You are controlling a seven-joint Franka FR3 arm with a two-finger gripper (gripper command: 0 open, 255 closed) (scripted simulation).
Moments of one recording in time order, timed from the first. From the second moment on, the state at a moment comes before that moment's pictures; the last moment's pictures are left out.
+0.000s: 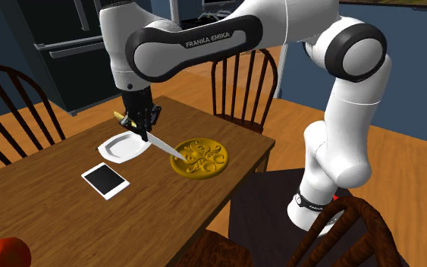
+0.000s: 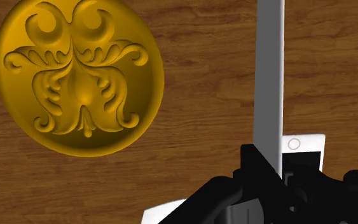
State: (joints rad) arm -0.05 0.03 -0.09 -1.74 -0.01 1.79 0.64
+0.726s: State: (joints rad) arm 0.07 0.24 0.01 -1.47 -0.02 1.72 0.87
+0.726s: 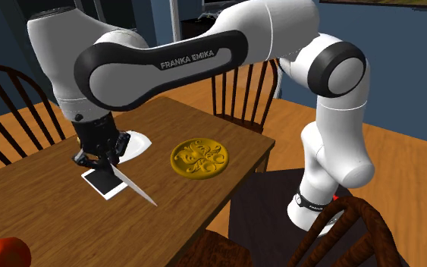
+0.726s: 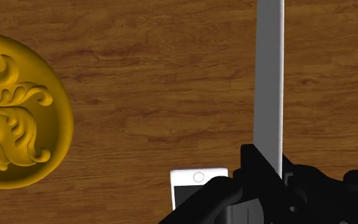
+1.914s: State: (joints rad) arm 0.14 0.40 0.04 -1.39 -0.04 1.80 0.97
